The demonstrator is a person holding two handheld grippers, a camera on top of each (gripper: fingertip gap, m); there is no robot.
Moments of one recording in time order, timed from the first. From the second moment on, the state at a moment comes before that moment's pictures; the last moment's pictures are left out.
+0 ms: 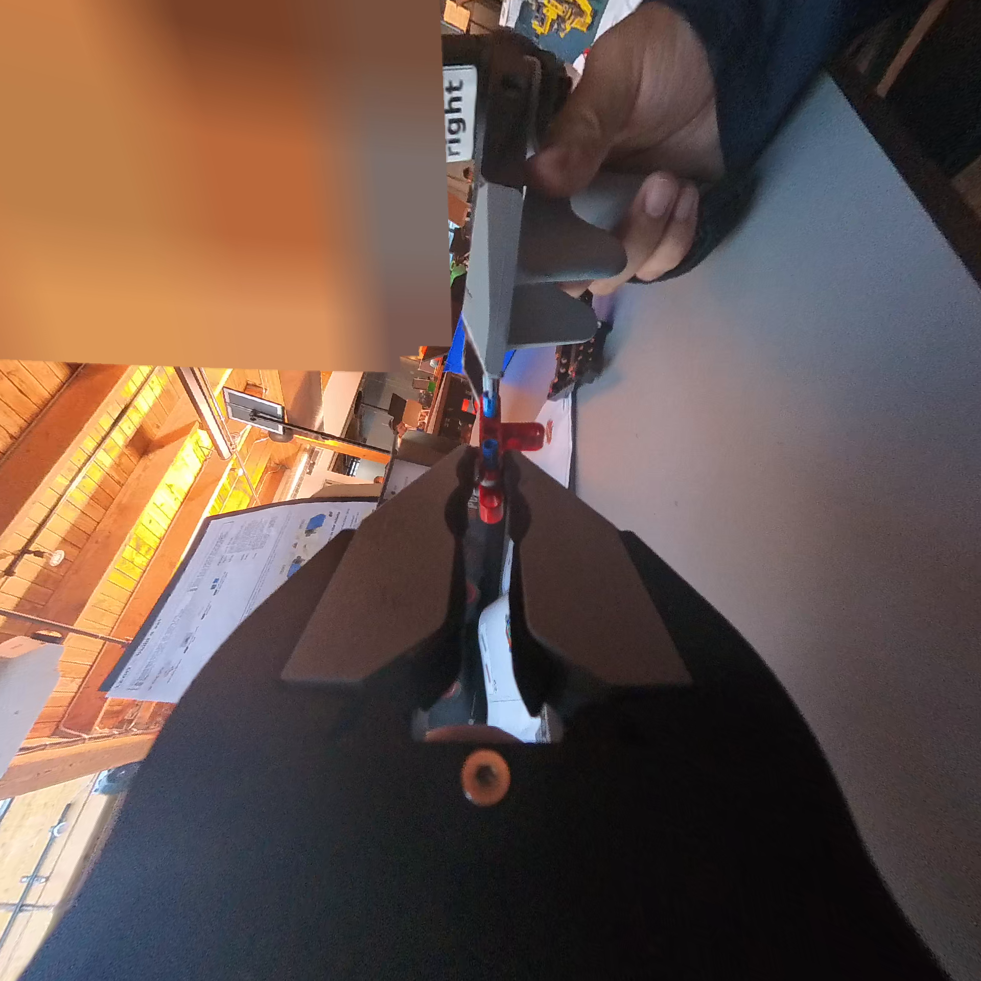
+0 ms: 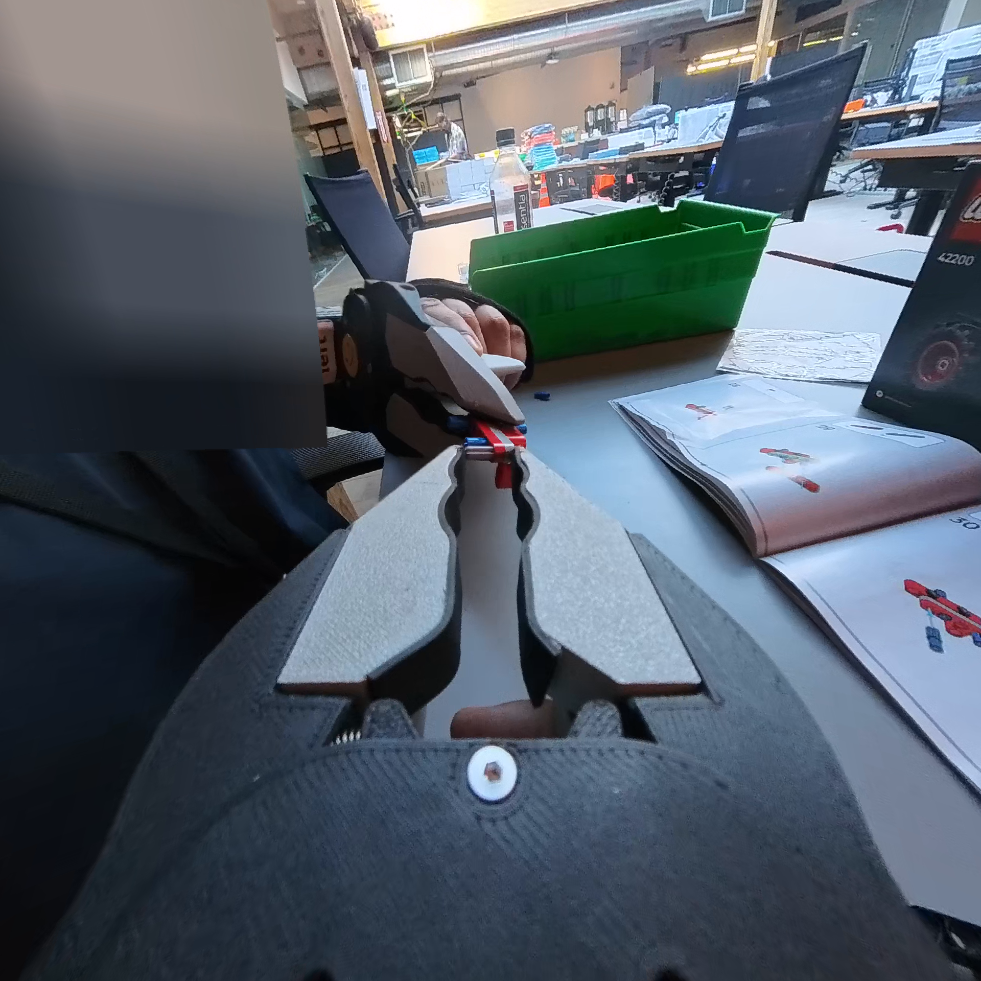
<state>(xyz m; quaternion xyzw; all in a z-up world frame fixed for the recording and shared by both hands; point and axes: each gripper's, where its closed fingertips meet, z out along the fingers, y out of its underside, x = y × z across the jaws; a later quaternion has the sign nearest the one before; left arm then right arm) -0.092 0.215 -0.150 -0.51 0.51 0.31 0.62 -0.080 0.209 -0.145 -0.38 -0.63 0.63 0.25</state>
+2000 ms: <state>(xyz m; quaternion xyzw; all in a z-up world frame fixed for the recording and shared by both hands) -0.091 0.215 -0.155 -0.50 0.52 0.38 0.58 -0.074 0.205 -0.144 -0.35 -0.67 0.58 0.30</state>
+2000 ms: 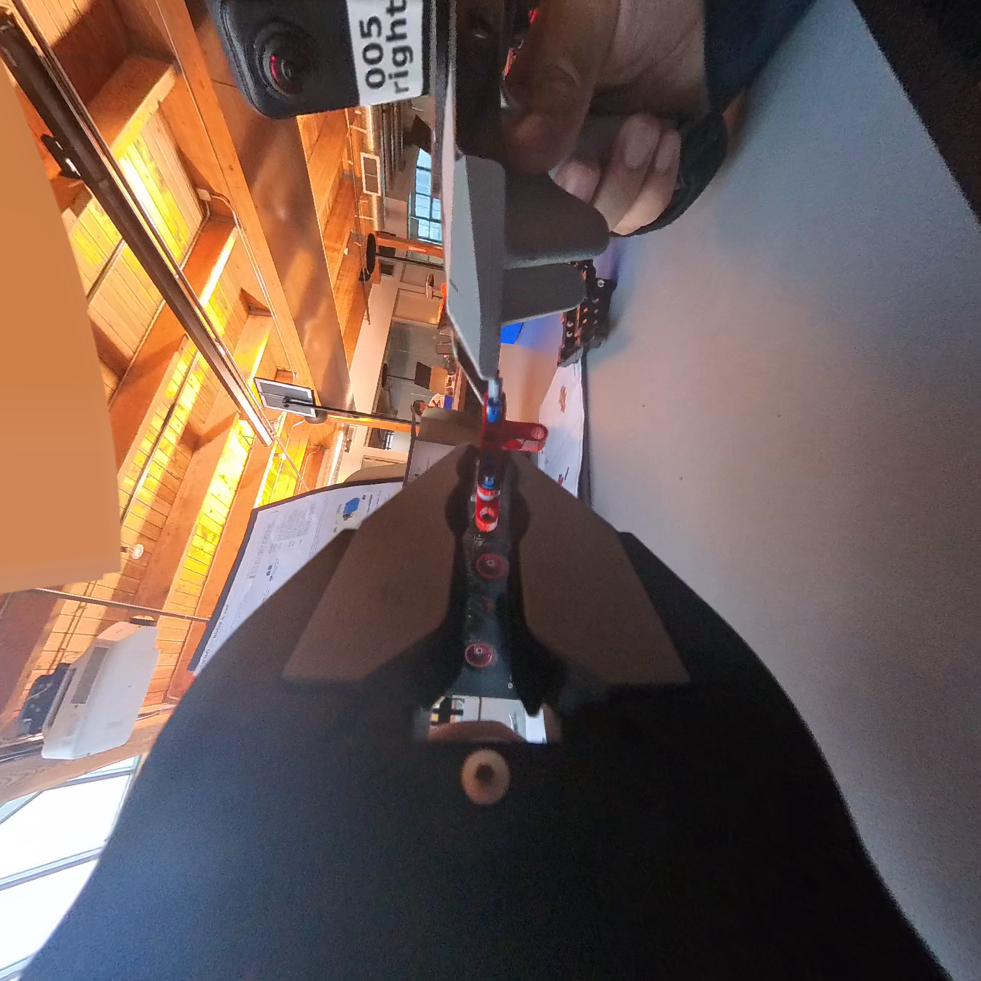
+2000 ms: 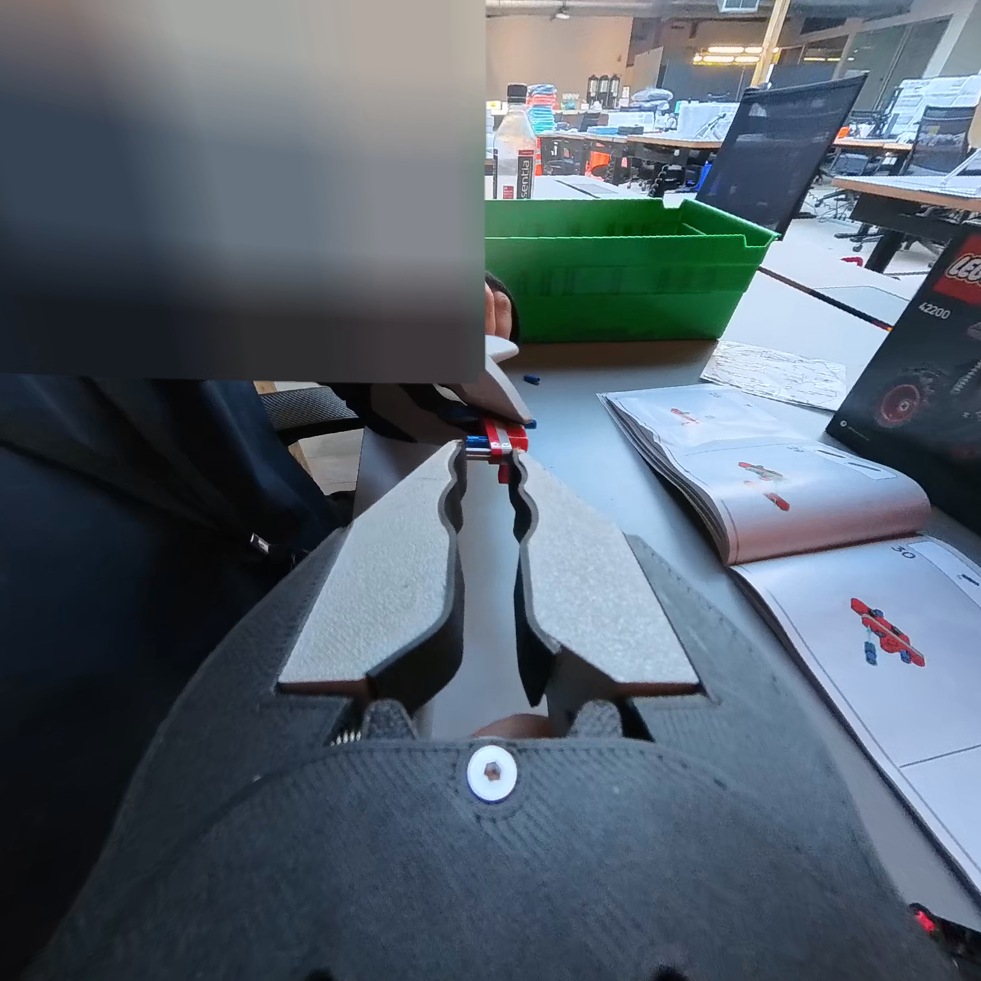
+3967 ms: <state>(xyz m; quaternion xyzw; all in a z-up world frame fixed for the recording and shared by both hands) -0.097 0.219 -0.149 -0.48 0.51 0.43 0.57 -0.082 0.208 -0.150 -0.34 -0.67 0.51 0.41</state>
